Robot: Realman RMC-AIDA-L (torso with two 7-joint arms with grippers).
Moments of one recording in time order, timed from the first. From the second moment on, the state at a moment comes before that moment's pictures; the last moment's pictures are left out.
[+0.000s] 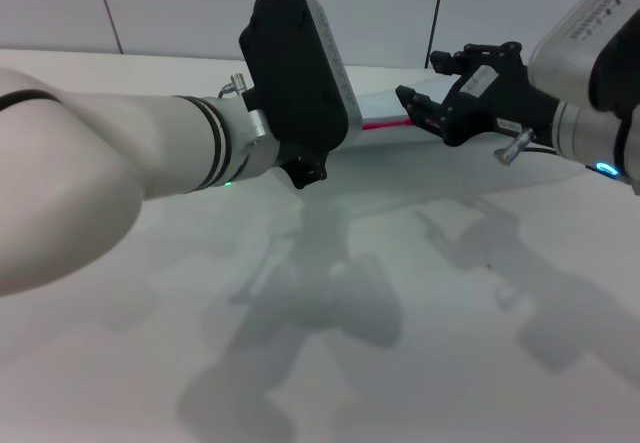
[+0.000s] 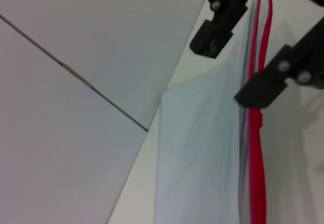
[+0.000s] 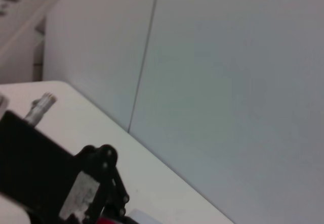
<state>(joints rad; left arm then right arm) -0.46 -2.01 1.96 1.49 2.87 0.74 -2.58 0.35 2.02 -1.75 -1.44 -2.12 -0.59 2.16</state>
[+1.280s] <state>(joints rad) -0.48 -2.02 1.95 1.53 2.87 0.81 -2.53 0.35 2.03 -1.93 -1.48 -2.64 -0.56 2.13</state>
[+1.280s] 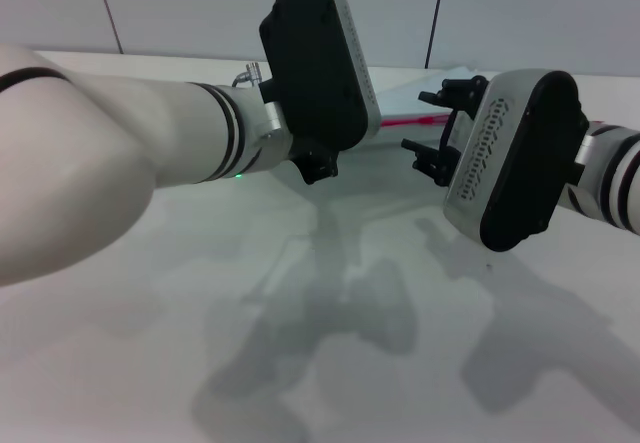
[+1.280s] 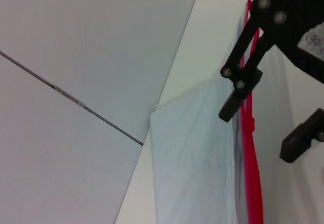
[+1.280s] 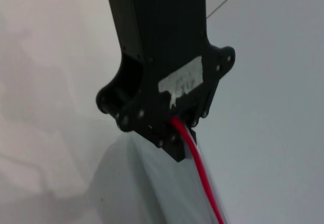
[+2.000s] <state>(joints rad) -0.46 -2.03 1.94 1.53 2.87 0.74 -2.52 0.37 2.03 -1.93 -1.45 -2.64 -0.54 2.17</state>
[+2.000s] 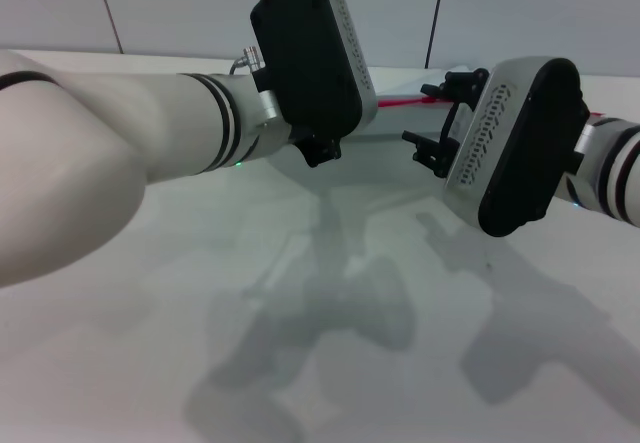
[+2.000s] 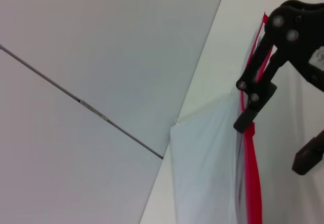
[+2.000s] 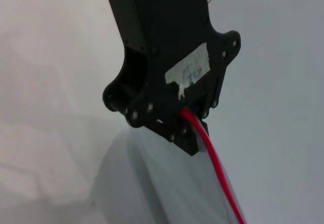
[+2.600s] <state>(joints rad) -0.46 -2.03 1.94 1.53 2.87 0.74 -2.52 0.40 2.03 -1.92 -1.38 -2.65 -0.48 2.18</state>
